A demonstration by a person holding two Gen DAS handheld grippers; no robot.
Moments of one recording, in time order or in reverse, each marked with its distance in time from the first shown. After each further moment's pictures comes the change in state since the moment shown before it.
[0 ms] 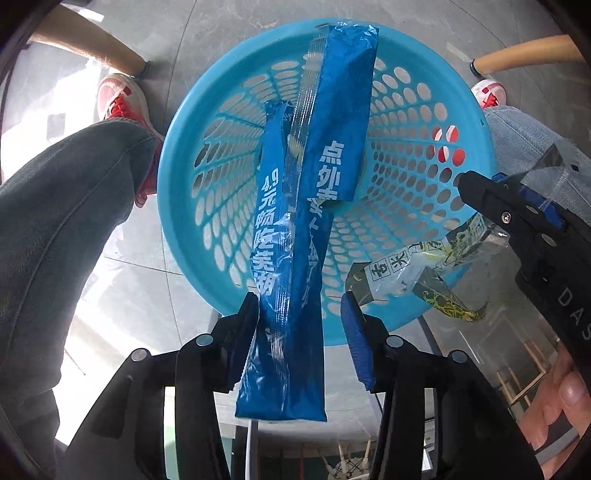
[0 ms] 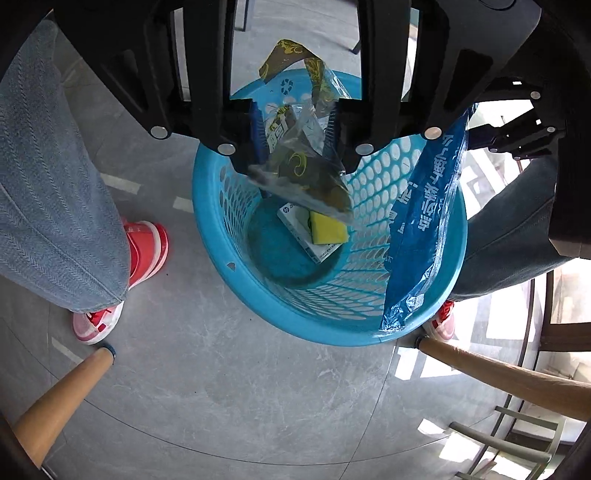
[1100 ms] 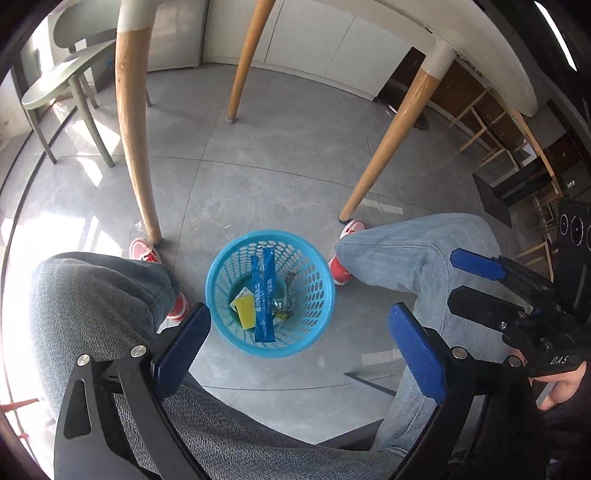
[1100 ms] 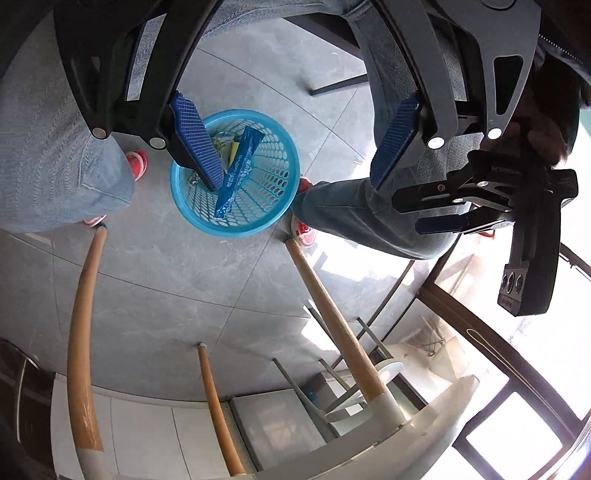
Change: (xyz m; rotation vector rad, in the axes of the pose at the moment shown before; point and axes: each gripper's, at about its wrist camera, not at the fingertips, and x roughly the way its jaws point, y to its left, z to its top) left arm -0.229 0.018 -0.250 0.233 -0.832 -0.231; right arm -0.298 0.048 -0.196 -0.279 -0.586 0.292
